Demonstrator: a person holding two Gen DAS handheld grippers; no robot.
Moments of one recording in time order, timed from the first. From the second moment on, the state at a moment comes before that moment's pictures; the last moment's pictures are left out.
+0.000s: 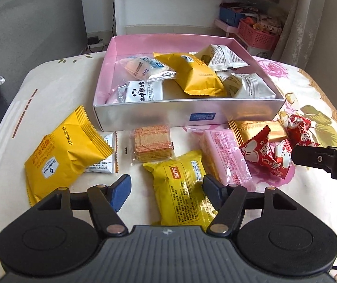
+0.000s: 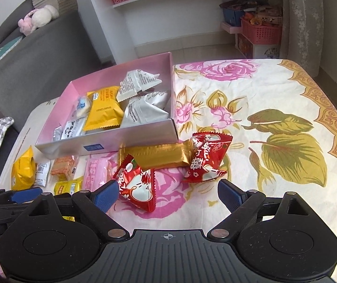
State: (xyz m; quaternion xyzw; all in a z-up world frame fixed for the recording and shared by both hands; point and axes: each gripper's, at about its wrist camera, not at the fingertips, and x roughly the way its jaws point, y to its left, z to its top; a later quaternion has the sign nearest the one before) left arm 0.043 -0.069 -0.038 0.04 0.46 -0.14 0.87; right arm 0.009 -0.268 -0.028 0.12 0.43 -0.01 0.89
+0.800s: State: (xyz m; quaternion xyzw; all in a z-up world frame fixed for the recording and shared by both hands) left arm 0.022 -0.041 -0.048 0.08 0.43 -0.21 0.88; right arm 0.018 -0.228 -0.055 0.02 0.39 0.06 0.92
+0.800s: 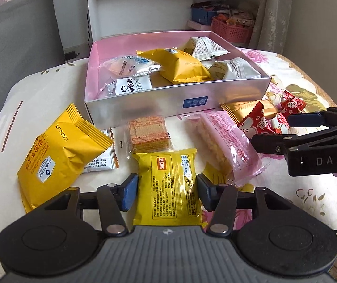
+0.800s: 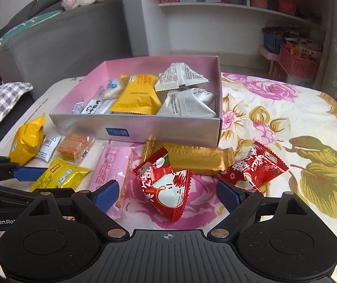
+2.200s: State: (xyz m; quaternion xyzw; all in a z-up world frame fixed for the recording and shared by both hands) left arm 0.055 -0.022 0.004 -0.05 0.40 -0.19 0.90; right arm 0.039 -0.227 -0.003 0.09 0.35 0.08 0.93
